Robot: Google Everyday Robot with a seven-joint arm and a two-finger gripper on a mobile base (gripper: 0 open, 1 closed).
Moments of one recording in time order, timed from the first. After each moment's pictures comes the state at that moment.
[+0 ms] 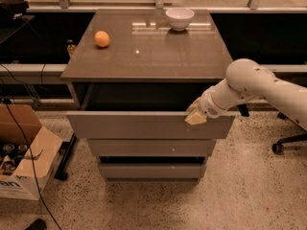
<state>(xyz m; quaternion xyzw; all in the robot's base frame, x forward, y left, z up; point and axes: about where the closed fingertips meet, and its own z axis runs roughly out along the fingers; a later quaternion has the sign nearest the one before) 0.635 -0.147 0.678 -0.56 0.78 0.12 0.25</state>
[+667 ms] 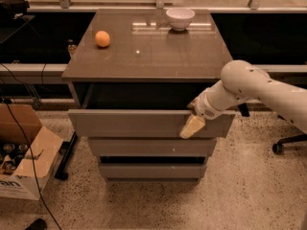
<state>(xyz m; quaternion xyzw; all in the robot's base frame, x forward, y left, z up) 0.632 -0.146 0.671 -0.57 0.78 0.11 0.25</state>
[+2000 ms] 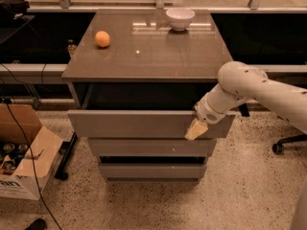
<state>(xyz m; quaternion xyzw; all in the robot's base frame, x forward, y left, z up) 0.610 -0.154 0.649 -0.59 0.78 0.11 0.18</state>
